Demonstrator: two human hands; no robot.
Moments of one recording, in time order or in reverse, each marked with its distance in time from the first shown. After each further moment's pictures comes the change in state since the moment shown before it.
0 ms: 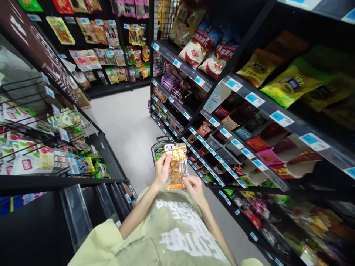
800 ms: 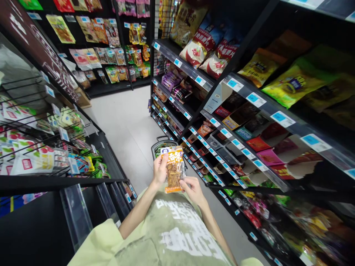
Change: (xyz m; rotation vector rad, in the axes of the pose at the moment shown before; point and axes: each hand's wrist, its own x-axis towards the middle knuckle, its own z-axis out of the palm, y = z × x) left_hand 0.003 0.003 0.000 -0.208 0.090 -0.055; right_hand 0.002 0.002 0.000 -0.013 -0.149 -0.020
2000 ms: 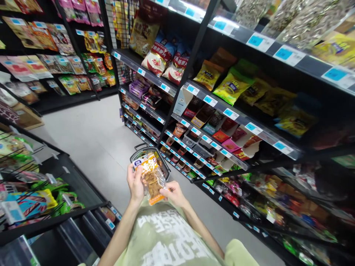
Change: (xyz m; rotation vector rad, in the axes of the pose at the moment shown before) left_hand 0.002 -0.007 0.003 -0.085 0.090 -0.018; right_hand -0.001 0.010 0.005 0.422 0.055 0.182
